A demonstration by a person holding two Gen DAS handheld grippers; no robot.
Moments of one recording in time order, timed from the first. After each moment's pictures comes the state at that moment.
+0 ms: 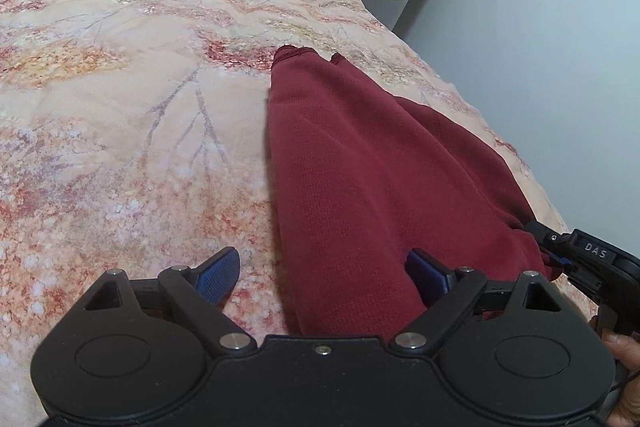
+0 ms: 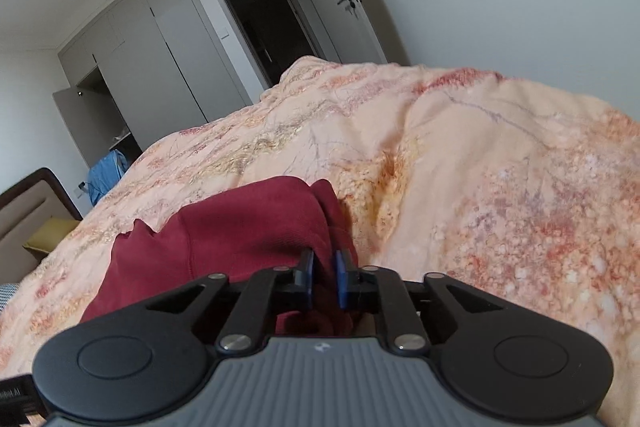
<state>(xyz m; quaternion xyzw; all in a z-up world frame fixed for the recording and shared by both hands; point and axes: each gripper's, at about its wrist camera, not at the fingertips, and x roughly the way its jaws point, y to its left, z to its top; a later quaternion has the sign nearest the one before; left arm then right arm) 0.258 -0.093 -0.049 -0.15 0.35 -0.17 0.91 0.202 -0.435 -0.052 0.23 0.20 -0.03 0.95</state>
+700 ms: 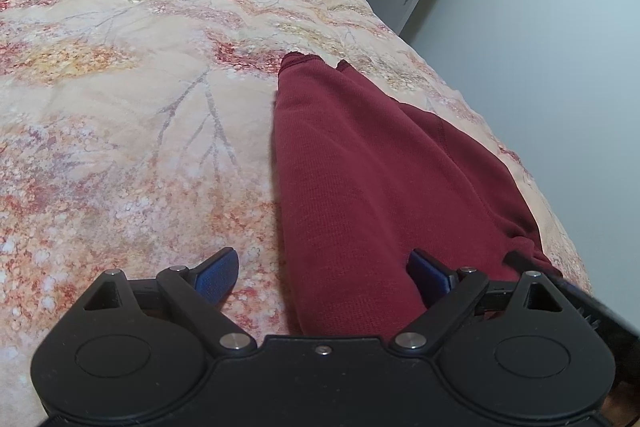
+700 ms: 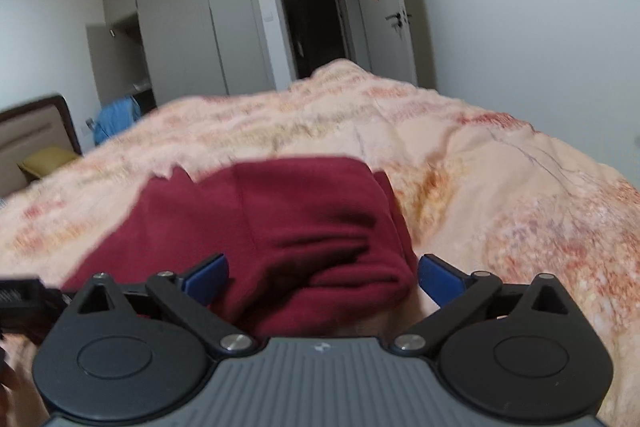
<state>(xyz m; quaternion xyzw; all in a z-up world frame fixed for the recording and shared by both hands) 0.254 -0.088 -0.046 -0.16 0.35 -0.16 0.91 0.182 -0.377 -0.046 0.10 0.22 -0.02 0.97</state>
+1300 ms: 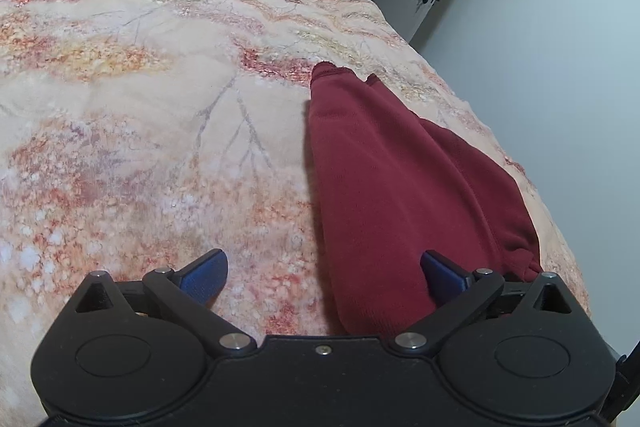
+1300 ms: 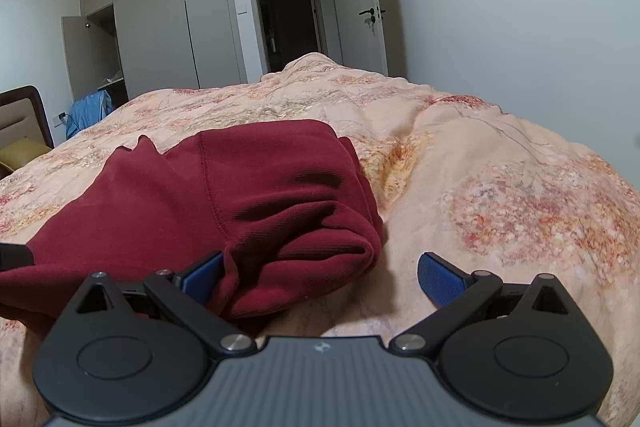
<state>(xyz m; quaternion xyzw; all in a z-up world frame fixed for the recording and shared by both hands) 0.241 -0.064 -0.041 -0.17 0.35 -0.15 0.91 0.172 -0.387 -0.068 0.10 0.21 -0.05 0.97</state>
